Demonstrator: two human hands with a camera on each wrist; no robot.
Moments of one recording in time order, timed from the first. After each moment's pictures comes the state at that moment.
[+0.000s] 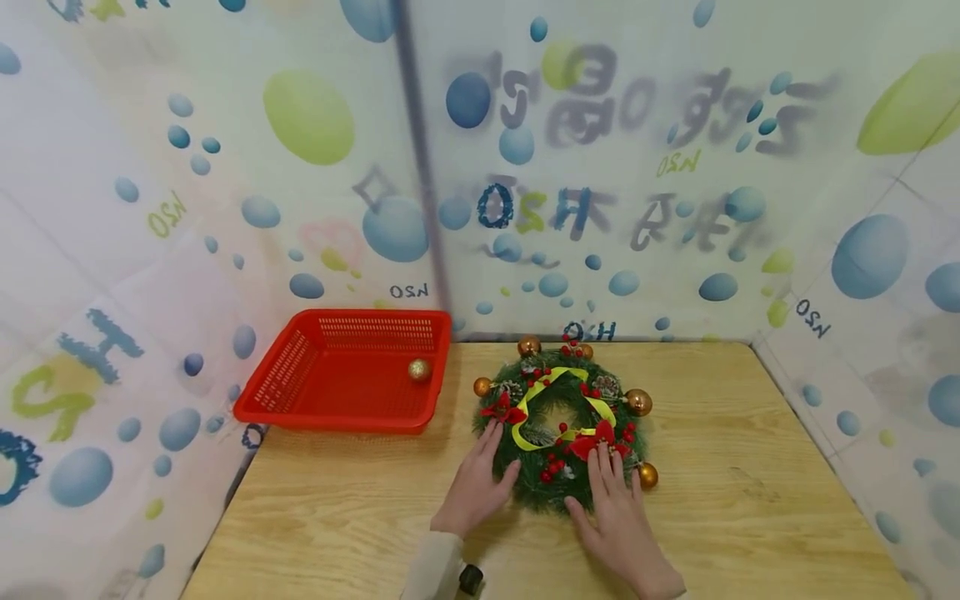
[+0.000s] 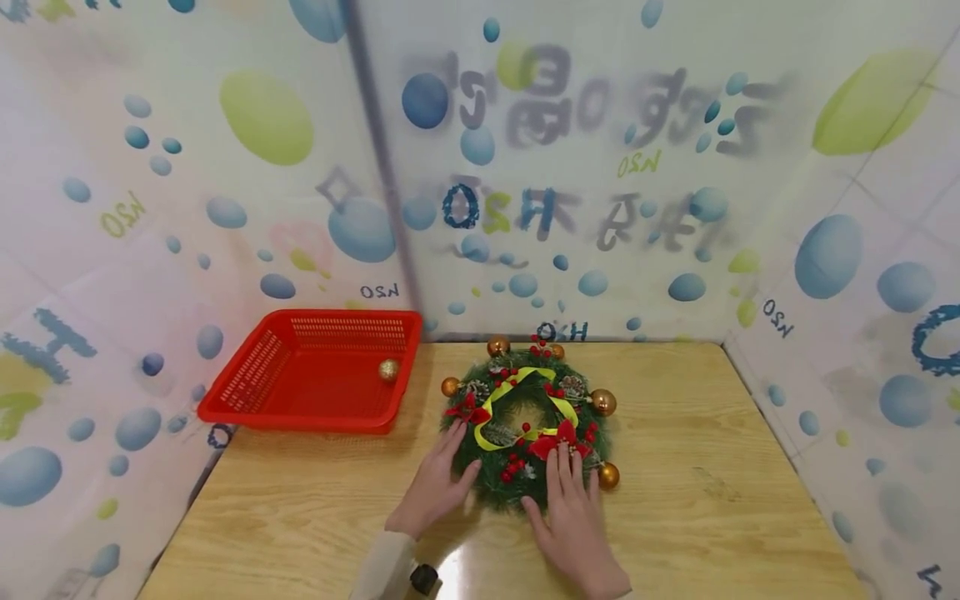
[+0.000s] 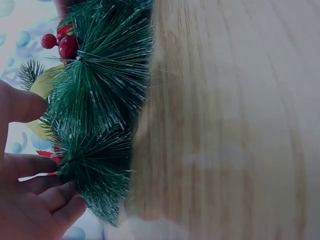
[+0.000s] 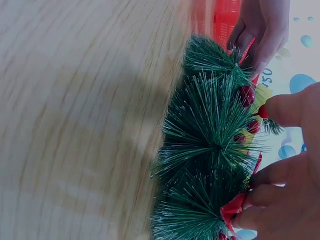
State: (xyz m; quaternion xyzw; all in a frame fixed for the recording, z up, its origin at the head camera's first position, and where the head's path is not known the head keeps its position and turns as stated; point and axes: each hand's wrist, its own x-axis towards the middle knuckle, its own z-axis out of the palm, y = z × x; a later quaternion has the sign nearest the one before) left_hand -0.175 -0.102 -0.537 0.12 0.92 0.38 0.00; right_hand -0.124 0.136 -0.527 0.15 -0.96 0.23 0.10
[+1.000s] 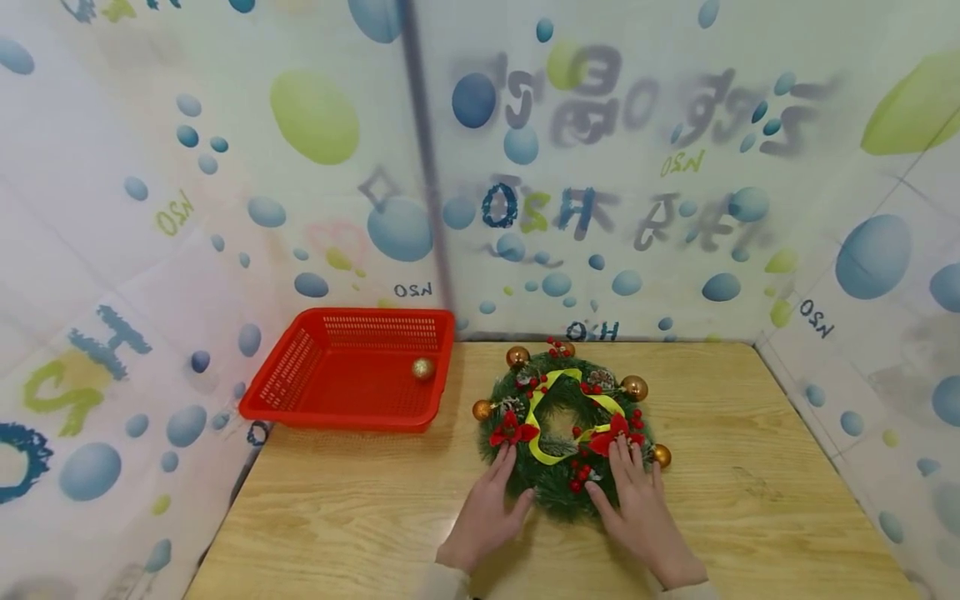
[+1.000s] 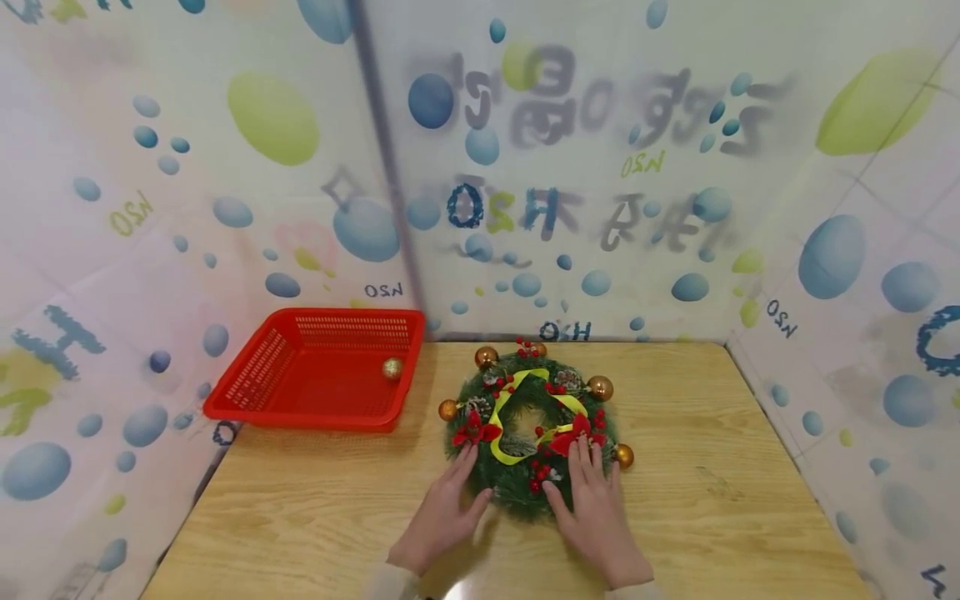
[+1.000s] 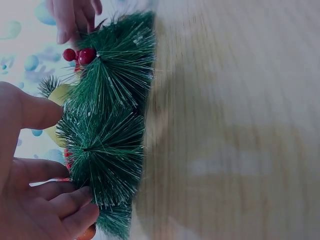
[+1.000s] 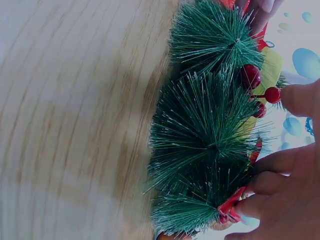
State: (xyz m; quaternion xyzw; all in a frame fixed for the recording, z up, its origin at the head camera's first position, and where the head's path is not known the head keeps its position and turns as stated) left_hand -0.138 -0.090 -0.532 0.12 0.92 0.37 0.03; right_hand -0.136 0.160 -0.521 0.13 -0.95 0.27 0.07
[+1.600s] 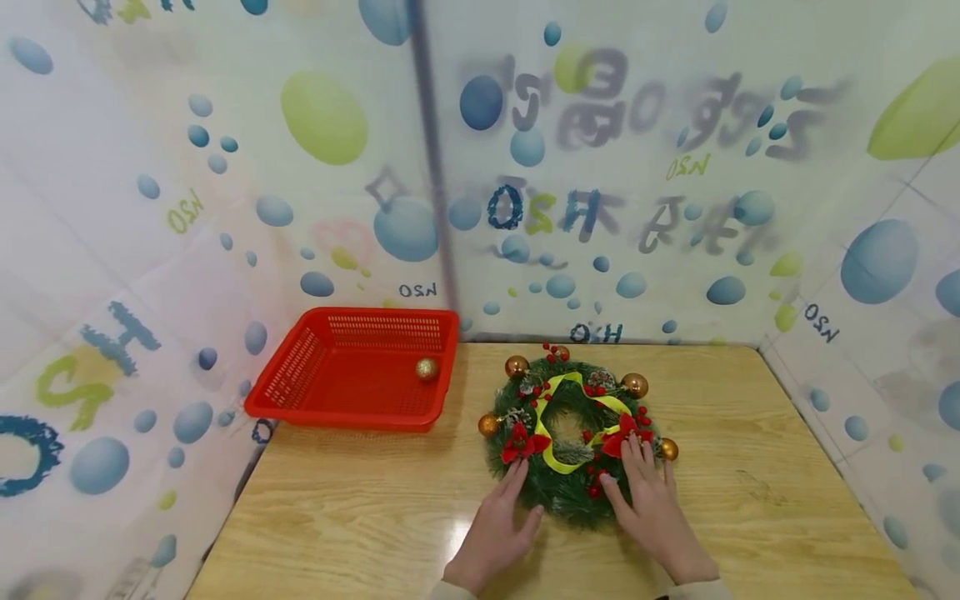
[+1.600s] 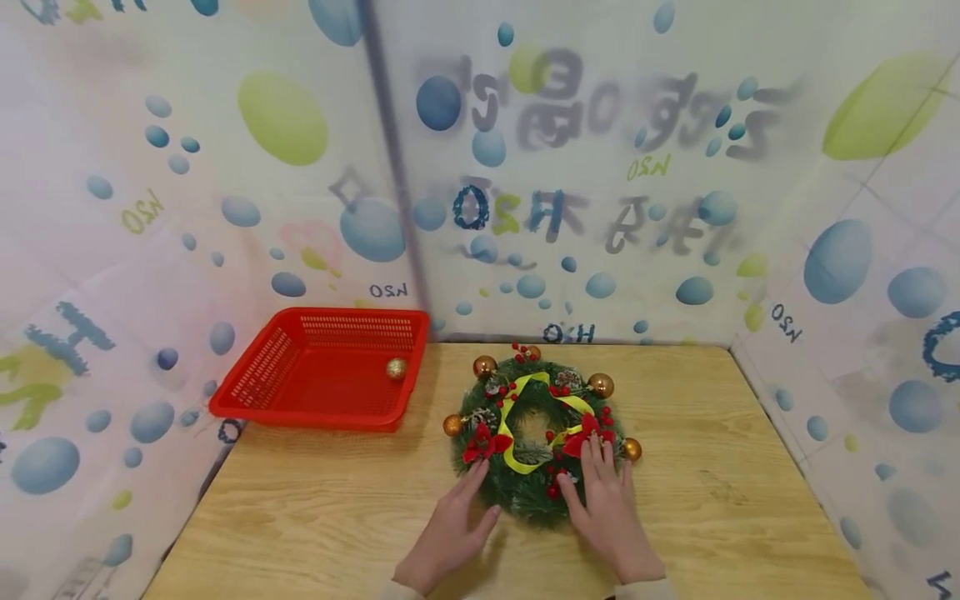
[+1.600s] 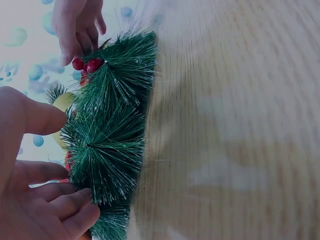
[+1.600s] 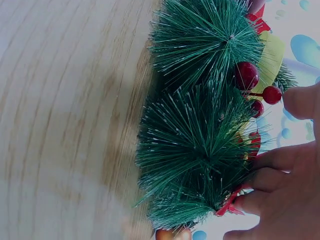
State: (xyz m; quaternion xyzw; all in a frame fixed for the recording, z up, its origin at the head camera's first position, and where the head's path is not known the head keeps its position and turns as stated) left_hand -0.118 -0.082 -0.534 0.13 0.91 0.40 0.03; right_hand -0.142 0.171 -0.514 0.12 -0.94 0.30 0.04
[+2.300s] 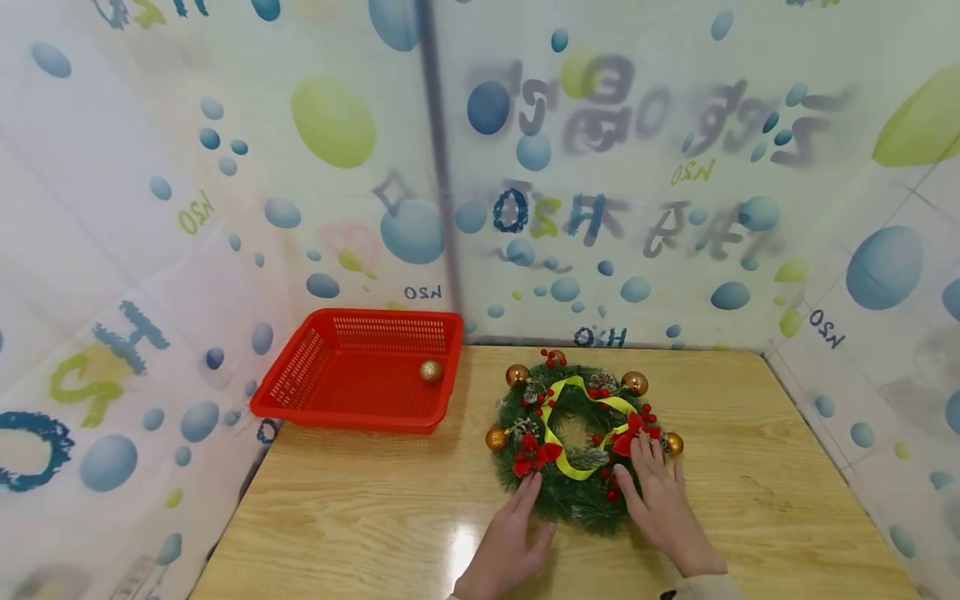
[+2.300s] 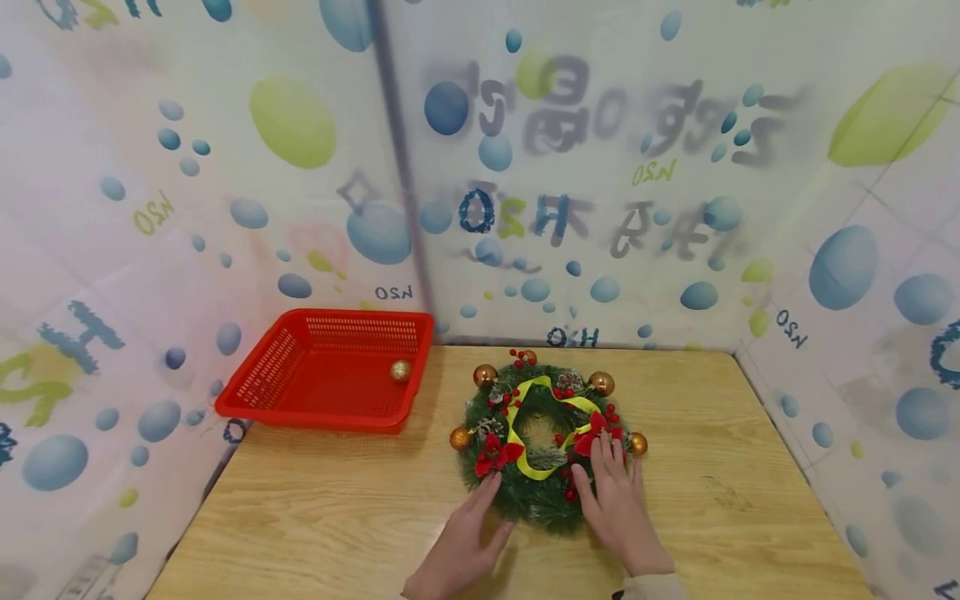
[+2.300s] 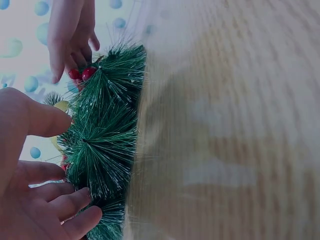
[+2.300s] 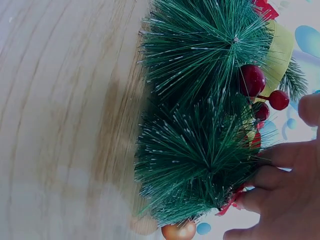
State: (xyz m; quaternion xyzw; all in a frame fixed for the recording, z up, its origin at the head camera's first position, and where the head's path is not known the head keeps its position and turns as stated) left_hand -0.105 -0.074 -0.542 0.17 0.91 0.37 0.00; right_hand -0.155 0.181 -0.516 0.10 -0.94 0.32 0.01
